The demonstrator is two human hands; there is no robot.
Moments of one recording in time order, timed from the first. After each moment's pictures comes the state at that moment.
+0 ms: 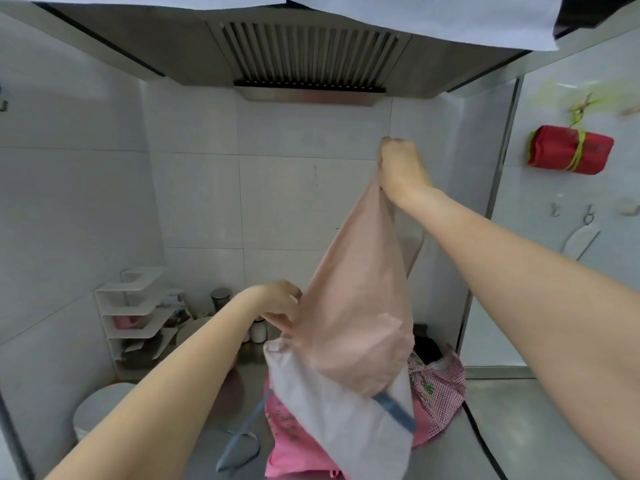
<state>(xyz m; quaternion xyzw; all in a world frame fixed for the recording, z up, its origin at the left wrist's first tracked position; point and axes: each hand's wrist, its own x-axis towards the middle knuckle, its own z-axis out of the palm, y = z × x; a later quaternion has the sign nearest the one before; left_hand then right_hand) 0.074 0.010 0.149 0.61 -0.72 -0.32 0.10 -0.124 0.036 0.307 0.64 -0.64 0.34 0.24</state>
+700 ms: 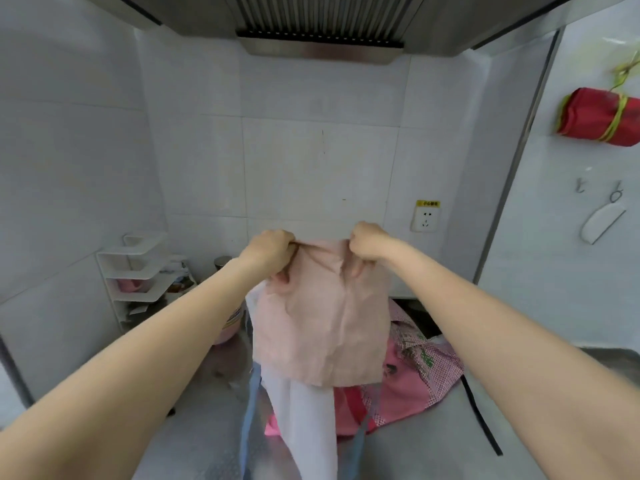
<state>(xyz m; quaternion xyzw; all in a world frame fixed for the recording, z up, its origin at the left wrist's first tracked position) 0.077 0.006 0.154 0.57 -0.79 -0.10 0.19 -0.098 0.022 0.184 0.72 -0.68 0.11 -0.11</state>
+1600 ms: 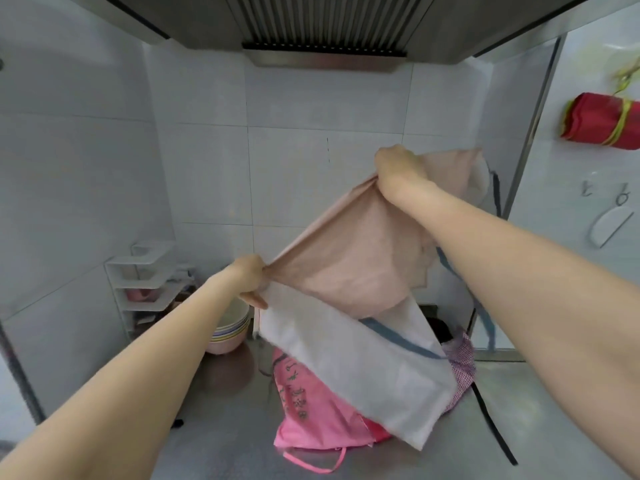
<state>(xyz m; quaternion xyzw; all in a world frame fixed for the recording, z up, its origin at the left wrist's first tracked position) 0.122 0.001 0.143 0.69 -0.69 -0.21 0.12 -0.105 0.016 0.274 0.65 -0.70 0.18 0.24</state>
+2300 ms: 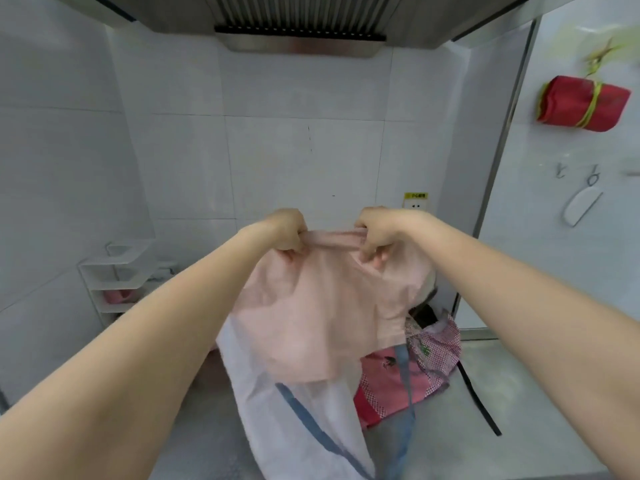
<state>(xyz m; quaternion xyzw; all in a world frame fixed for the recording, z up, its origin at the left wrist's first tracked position) 0.056 -0.003 0.196 0.55 -0.81 -0.17 0.10 -0.119 0.035 0.213 0.71 -0.68 0.05 -0.18</state>
